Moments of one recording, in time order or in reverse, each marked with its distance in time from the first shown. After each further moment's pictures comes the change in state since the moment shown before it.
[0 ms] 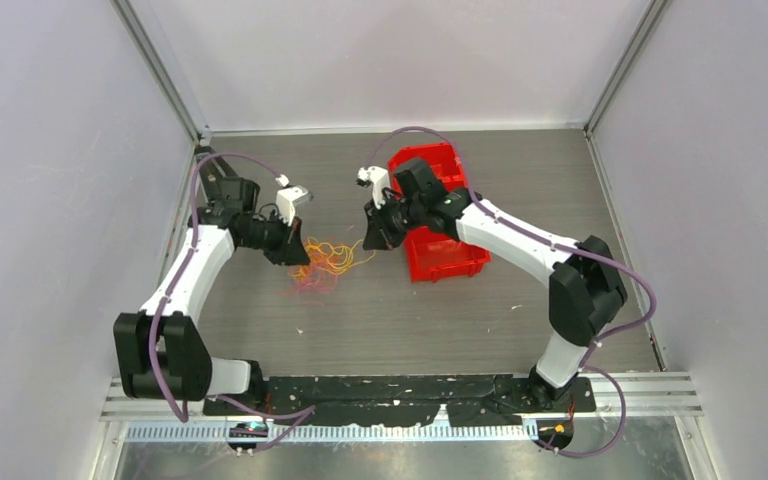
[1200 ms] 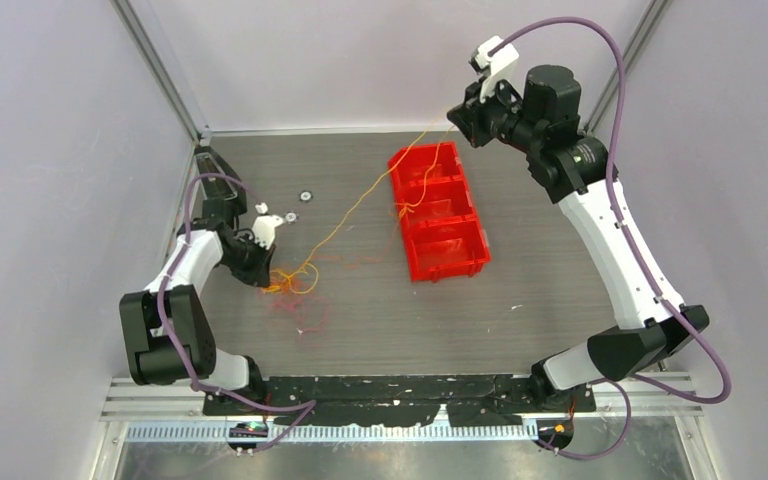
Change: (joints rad) left arm 0.204 0.118 -0.127 -0.006 -0.321 0.241; right arm -0.349 -0.283 0.393 -0.136 0.241 -0.217
